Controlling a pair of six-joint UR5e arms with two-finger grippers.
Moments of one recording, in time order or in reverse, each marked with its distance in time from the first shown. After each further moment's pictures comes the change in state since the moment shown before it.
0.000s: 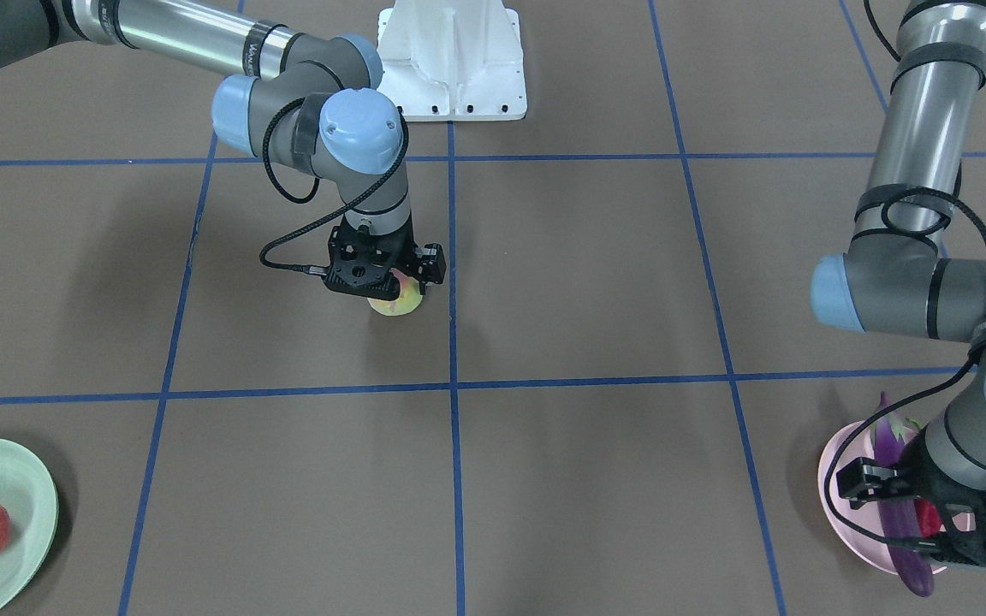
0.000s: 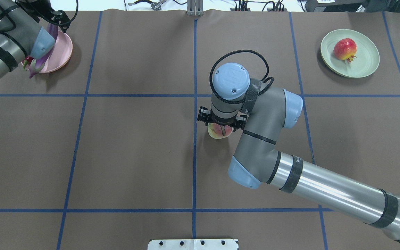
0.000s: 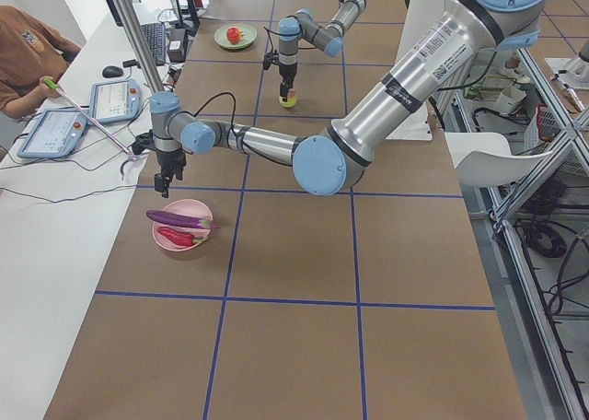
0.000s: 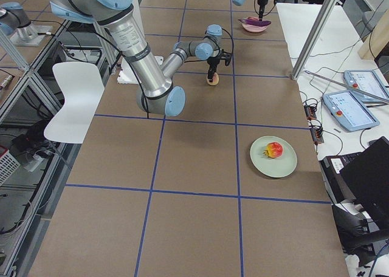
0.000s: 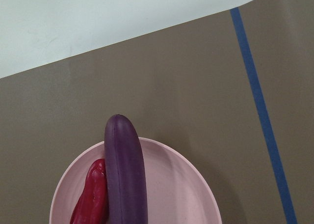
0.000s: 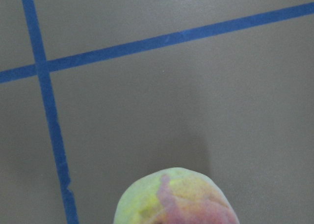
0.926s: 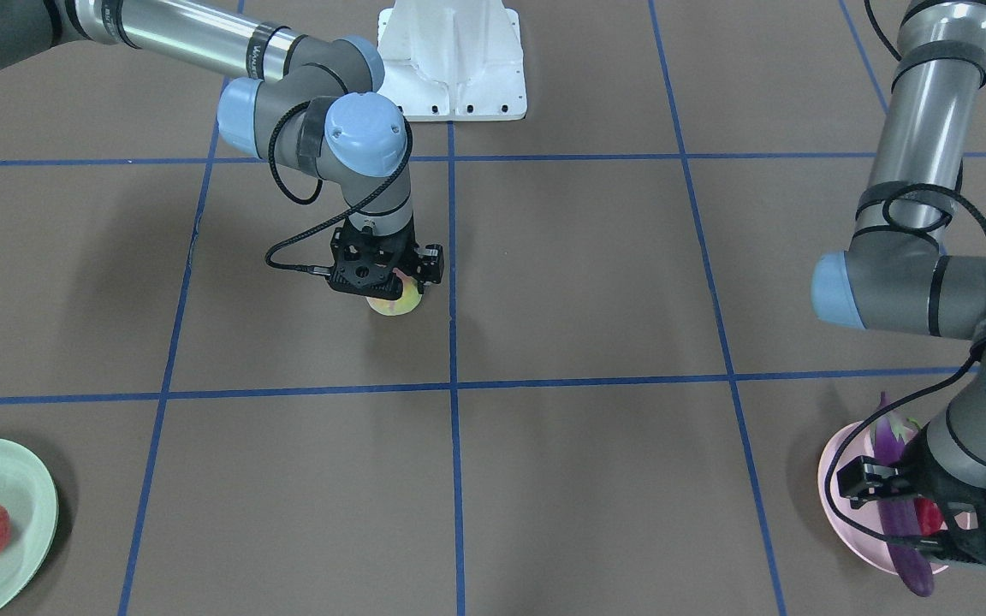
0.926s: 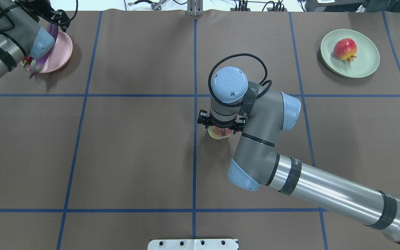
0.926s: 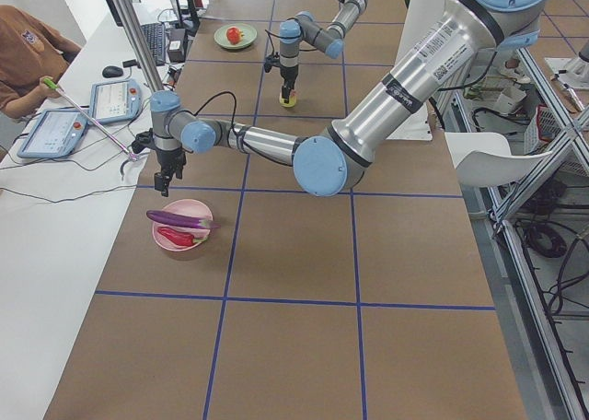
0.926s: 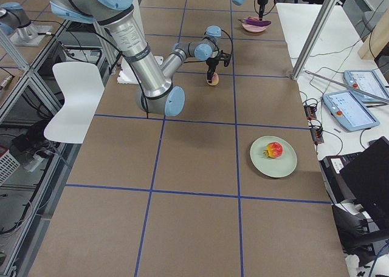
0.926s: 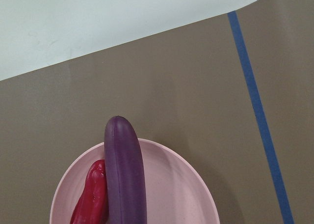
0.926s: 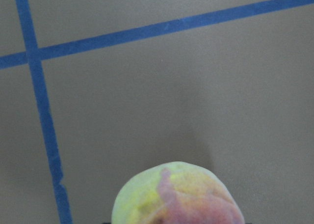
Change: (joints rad) left arm -0.002 0.004 -0.017 0.004 0.000 -0.003; right arm -0.007 -0.001 -0.003 0.000 -0.001 -0.003
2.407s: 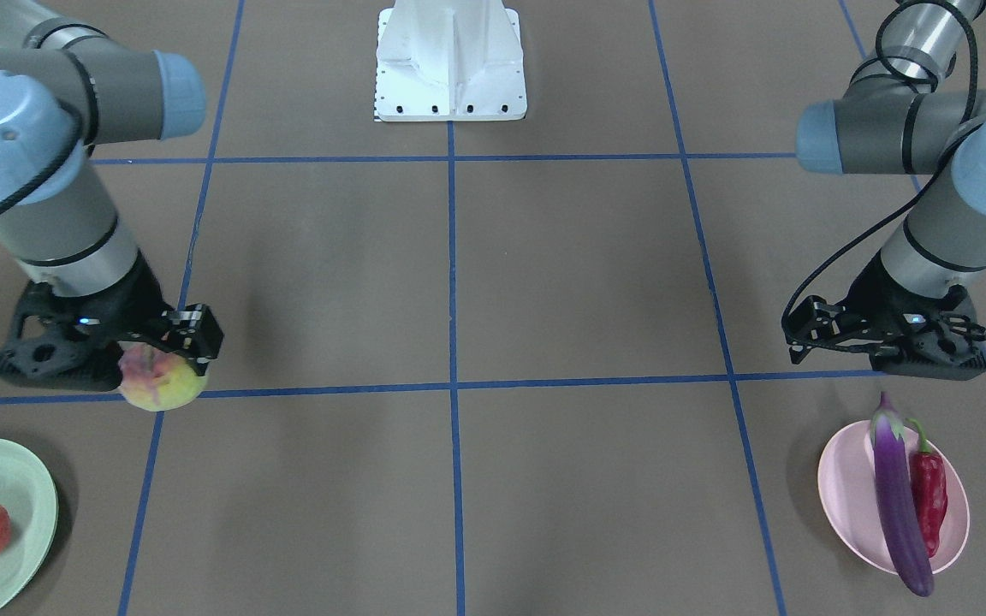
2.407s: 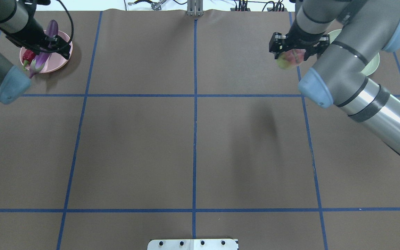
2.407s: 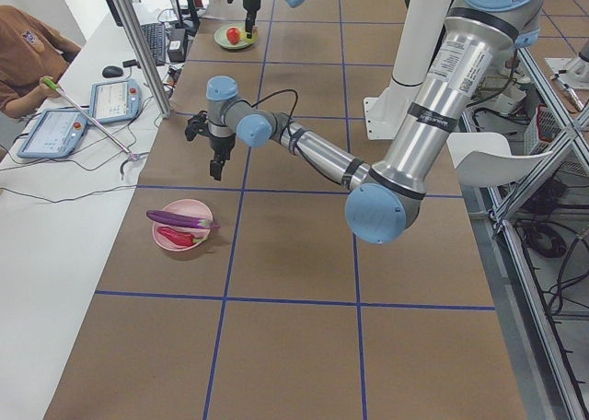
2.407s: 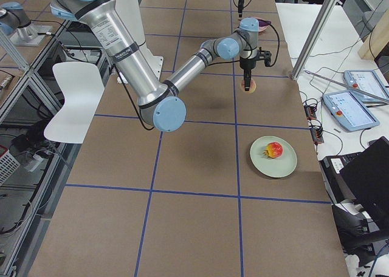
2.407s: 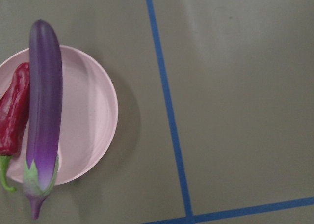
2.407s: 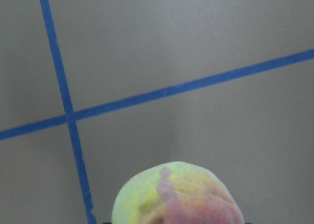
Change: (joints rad) left arm 0.065 0.387 -0.645 0.122 -0.087 -0.190; right arm 0.493 -0.136 0.111 -0.146 0.145 -0.631
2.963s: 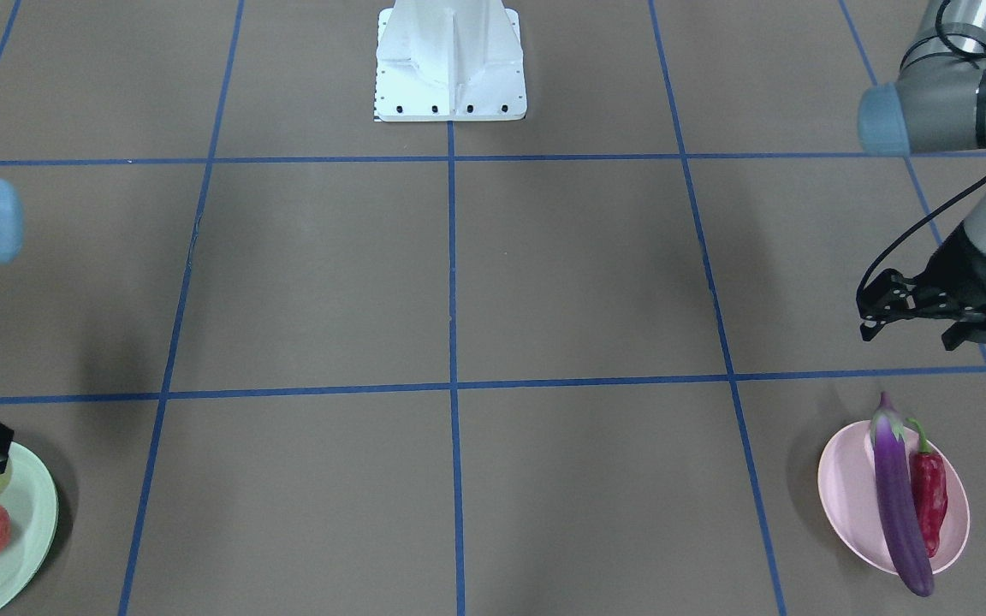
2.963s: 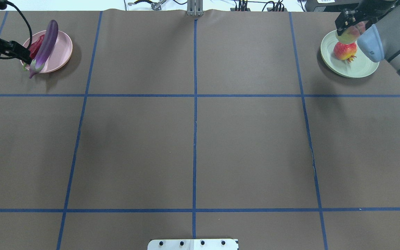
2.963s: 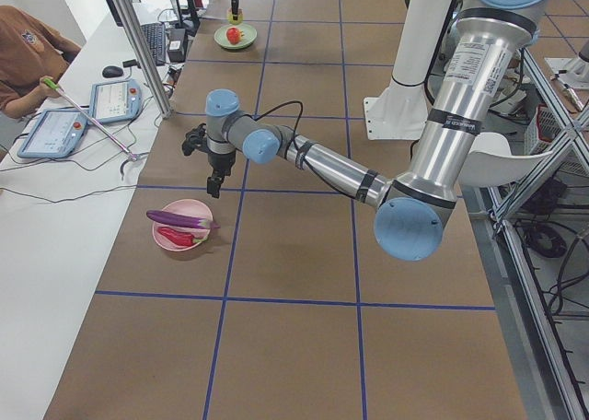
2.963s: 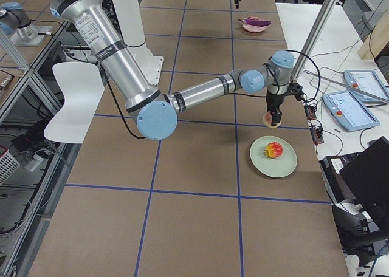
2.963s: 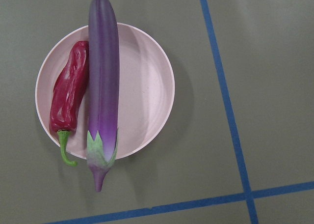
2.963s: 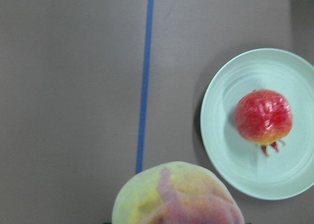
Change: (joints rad) left arm -0.129 0.114 -0.053 0.017 -0.066 0.228; right arm 0.223 -0.016 -0.384 0.270 0.117 -0.388
